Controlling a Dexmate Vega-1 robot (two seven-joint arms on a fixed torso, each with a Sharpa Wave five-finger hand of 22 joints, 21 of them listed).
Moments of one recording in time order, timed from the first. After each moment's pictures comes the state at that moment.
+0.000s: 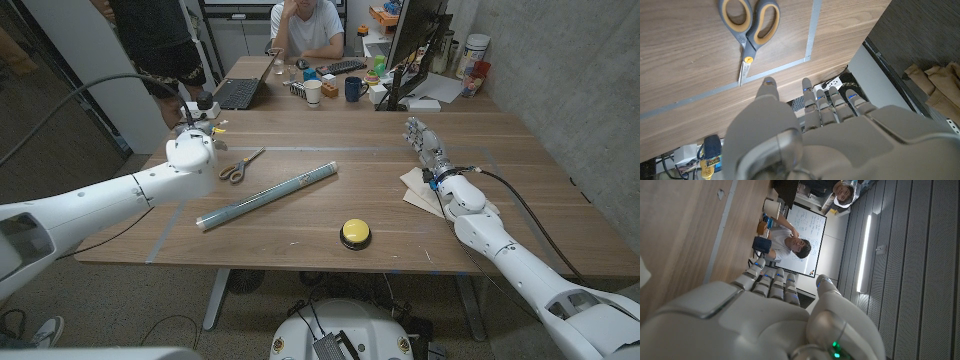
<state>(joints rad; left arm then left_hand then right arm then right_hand) 0.32 1.01 1.07 -1.86 0.51 1.17 -0.21 0.77 0.09 0.13 -0.11 0.29 0.48 0.03 0.31 0.19 0.23 -0.02 0.21 0.19 0.16 -0.02 0.20 0.18 -0.02 0.03 0.22 0.19 -0.79 -0.45 -0.39 -1.23 0.62 0.37 0.04 0.26 0.16 0.38 -0.05 0.17 0.16 0.01 0.20 0.19 0.15 0.06 0.22 0.18 0.07 0.00 0.19 0.19 0.16 -0.04 0.22 0.18</state>
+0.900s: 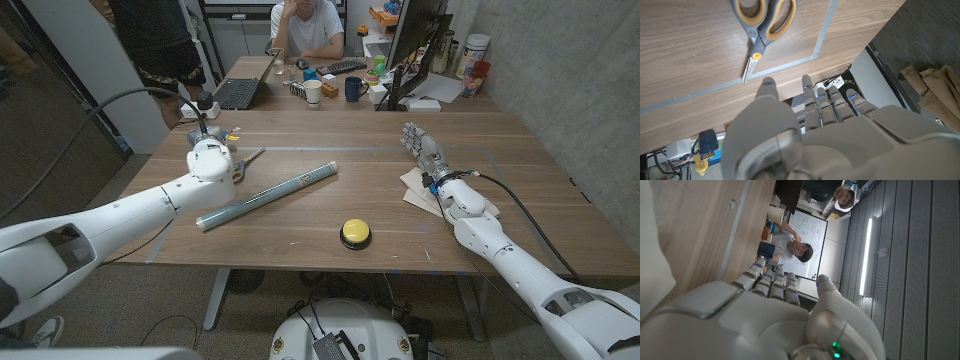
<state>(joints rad) 0.41 0.86 0.99 -1.76 0.54 1.19 -0.11 0.77 0.09 0.12 -0.10 0.29 0.54 0.07 0.32 0.19 0.26 0.01 0.21 0.19 0.18 0.01 0.20 0.18 -0.01 0.06 0.22 0.19 -0.78 -0.44 -0.40 -1.16 0.63 0.39 0.10 0.26 0.16 0.38 -0.05 0.17 0.17 0.00 0.20 0.19 0.15 0.07 0.22 0.18 0.07 0.01 0.19 0.19 0.16 -0.04 0.22 0.18</state>
